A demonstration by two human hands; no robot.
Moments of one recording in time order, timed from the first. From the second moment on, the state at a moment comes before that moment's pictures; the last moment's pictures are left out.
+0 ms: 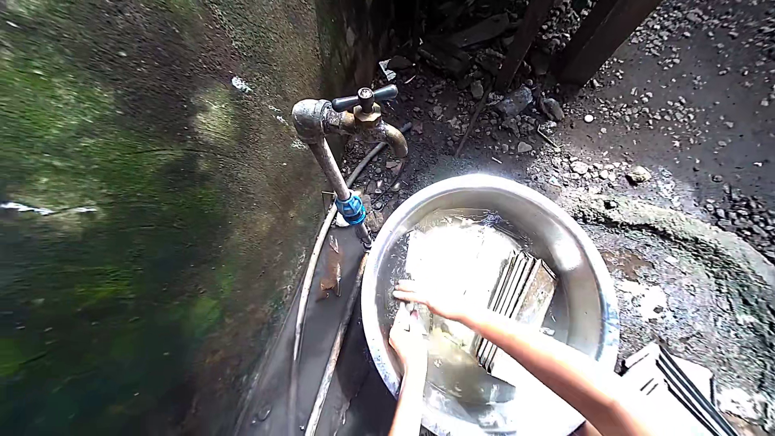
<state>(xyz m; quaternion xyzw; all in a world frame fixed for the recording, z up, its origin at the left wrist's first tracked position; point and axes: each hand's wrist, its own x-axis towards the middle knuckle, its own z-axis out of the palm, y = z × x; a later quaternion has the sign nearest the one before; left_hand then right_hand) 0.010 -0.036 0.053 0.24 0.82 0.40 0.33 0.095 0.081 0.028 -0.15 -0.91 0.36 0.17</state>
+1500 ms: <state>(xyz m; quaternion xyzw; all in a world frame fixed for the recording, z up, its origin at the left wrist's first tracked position) 0.008 -0.025 0.068 -0.12 0.58 0.58 0.56 0.096 -0.033 0.060 -0.42 -0.82 0.37 0.13</state>
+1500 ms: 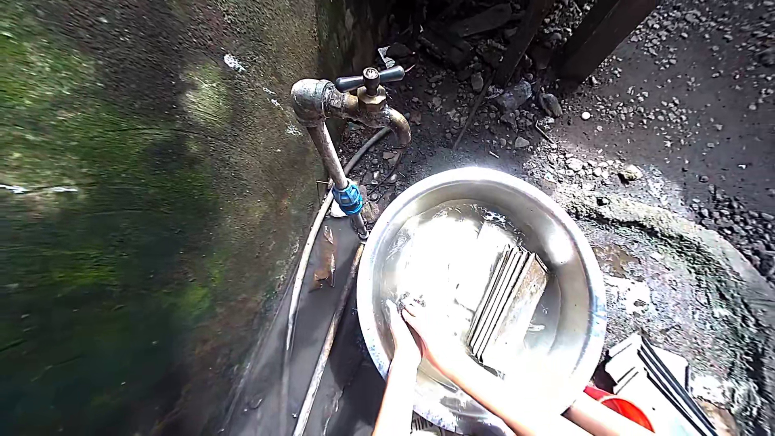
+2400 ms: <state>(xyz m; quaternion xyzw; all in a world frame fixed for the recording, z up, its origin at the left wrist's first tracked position) 0.012 -0.028 0.057 -0.11 0.52 0.60 0.60 0.060 -0.003 0.080 -0.66 -0.55 0.48 0.16</state>
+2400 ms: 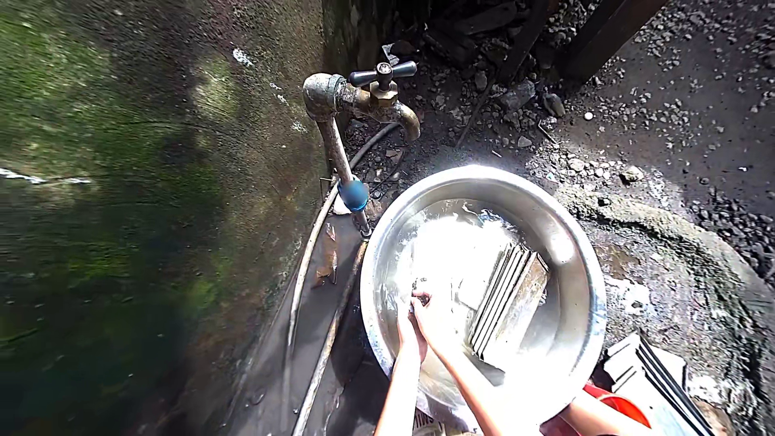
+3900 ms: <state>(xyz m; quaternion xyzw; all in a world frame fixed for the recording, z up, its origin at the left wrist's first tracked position) 0.019 -0.048 0.023 0.04 0.70 0.53 0.48 0.064 0.035 0.039 -0.57 -0.70 0.41 0.12</state>
